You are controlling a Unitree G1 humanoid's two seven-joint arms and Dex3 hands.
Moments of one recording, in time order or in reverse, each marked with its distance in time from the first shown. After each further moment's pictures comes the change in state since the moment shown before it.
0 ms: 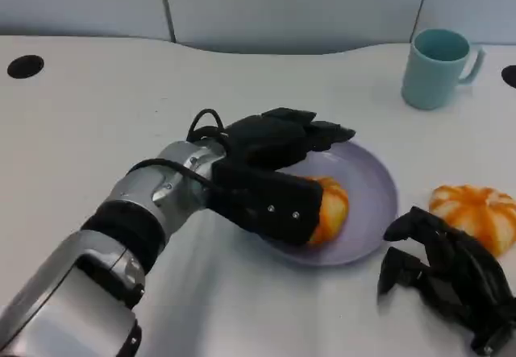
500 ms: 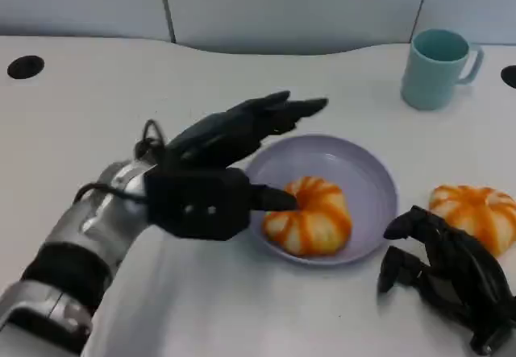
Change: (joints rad) left arm 0.227 0.122 0.213 -0.237 -0.285 -0.183 -0.090; right arm -0.007 0.003 -0.003 0.010 0.003 0.008 0.002
